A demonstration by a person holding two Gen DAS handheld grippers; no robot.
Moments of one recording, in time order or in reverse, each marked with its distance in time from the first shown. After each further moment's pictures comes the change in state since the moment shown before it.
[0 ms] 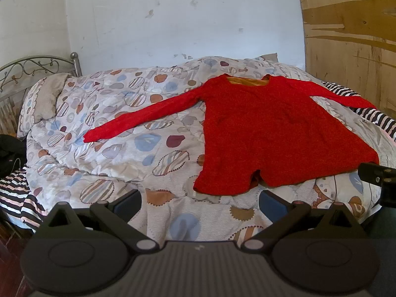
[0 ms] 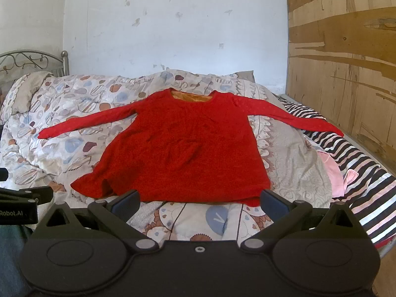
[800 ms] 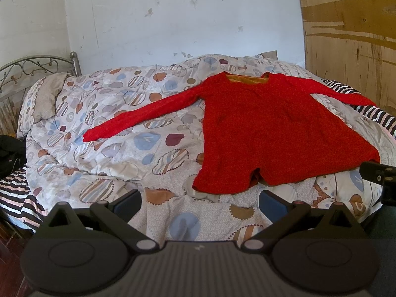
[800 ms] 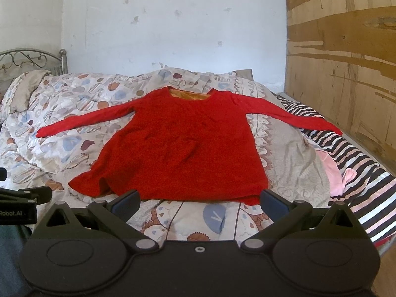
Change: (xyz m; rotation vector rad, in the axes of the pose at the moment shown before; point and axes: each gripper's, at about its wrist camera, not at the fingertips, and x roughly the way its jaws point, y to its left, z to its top) left arm 0.000 0.001 0.000 0.002 0.004 0.001; right arm 0.000 0.000 -0.001 0.001 0.008 -0.007
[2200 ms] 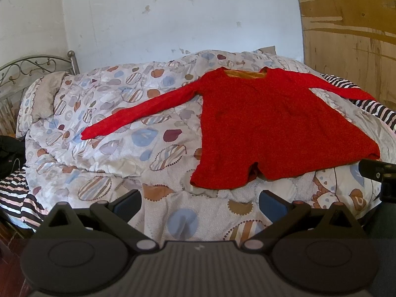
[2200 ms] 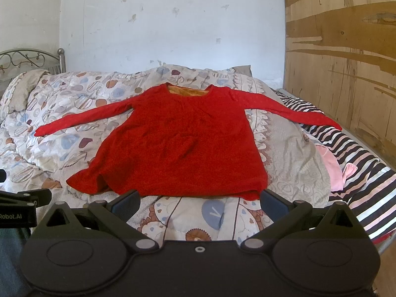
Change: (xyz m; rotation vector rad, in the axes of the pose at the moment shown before) left arm 0.003 -0.001 -0.009 0.007 0.015 -0.003; right arm 0.004 -0.003 -0.002 0.006 0.012 -0.003
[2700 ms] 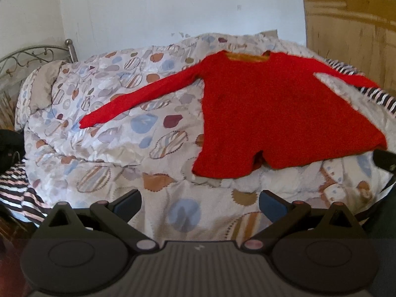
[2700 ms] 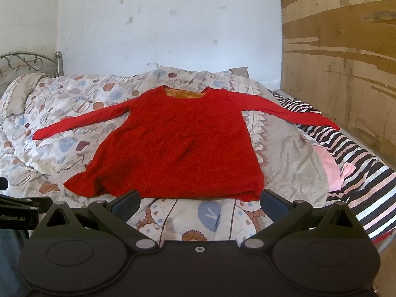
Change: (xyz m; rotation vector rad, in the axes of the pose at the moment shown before) left arm 0.018 -0.002 0.011 0.030 0.106 0.025; right arm 0.001 -0.004 -0.004 0.018 -0.018 -0.013
